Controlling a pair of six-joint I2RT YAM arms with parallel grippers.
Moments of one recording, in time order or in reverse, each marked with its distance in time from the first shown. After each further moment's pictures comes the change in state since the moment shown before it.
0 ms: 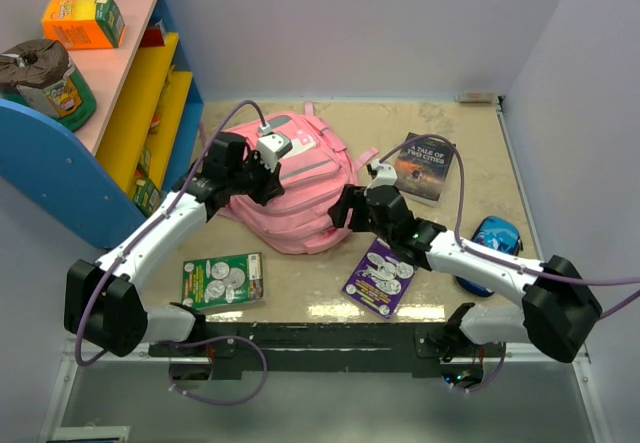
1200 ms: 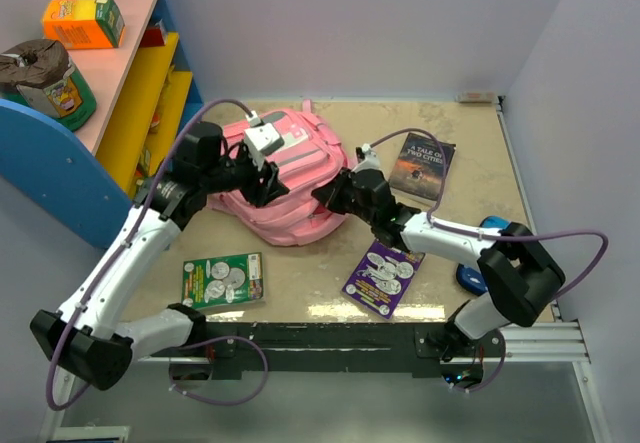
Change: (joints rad) left arm -0.019 -0.158 0.210 -0.210 0.135 0.073; right arm -0.066 0.273 0.110 0.309 -0.200 0.221
